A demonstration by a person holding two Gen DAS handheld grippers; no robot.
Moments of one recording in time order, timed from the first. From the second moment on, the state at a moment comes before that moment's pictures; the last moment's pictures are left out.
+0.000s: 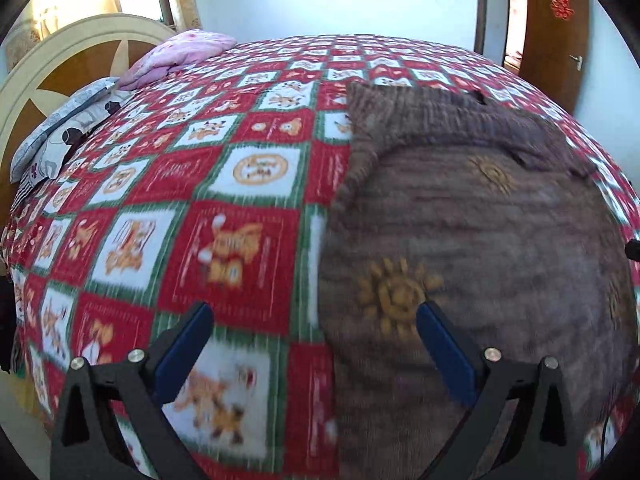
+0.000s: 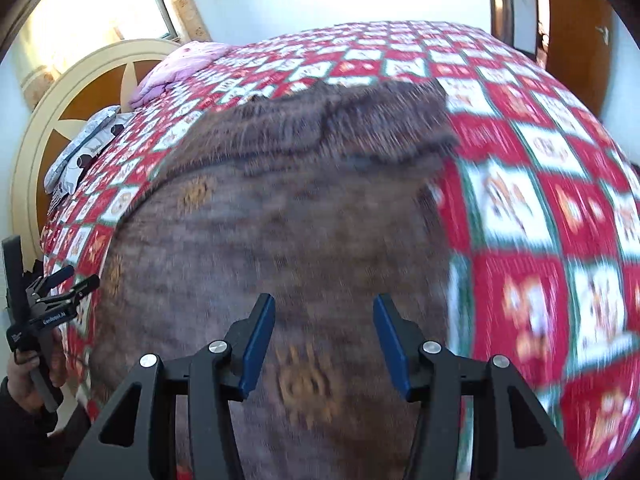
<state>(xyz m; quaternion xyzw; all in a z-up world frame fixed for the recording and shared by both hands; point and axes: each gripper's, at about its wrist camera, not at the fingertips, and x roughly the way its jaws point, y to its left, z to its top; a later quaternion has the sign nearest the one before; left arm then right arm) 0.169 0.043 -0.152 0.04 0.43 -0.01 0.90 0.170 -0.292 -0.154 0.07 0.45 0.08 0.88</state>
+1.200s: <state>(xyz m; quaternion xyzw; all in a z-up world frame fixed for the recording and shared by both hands) 0.090 0.007 -0.189 0.03 0.52 -0.09 0.85 0.059 -0.295 -0.207 0.09 0.52 0.05 0.85</state>
